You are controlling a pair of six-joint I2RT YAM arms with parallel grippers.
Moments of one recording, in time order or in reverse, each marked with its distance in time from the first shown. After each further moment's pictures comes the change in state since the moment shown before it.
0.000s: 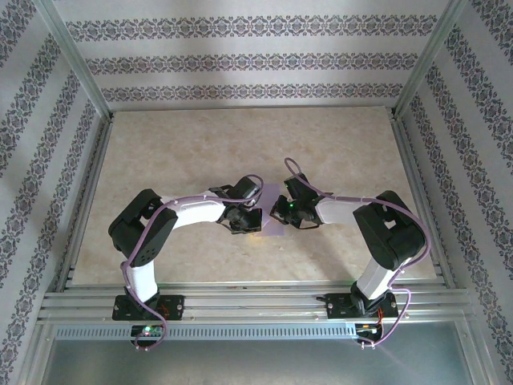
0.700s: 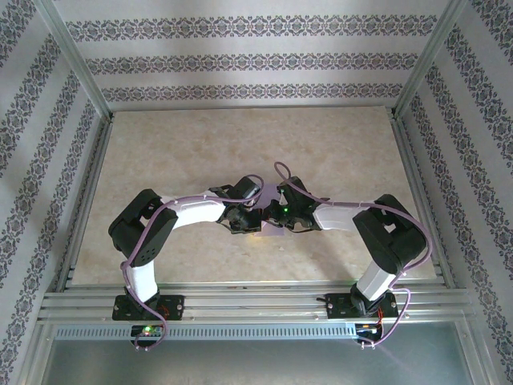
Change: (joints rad) left arm 0.000 0.000 0.000 -0.001 0.004 0.016; right arm 0.073 -0.019 -0.037 0.115 -0.059 -0.082
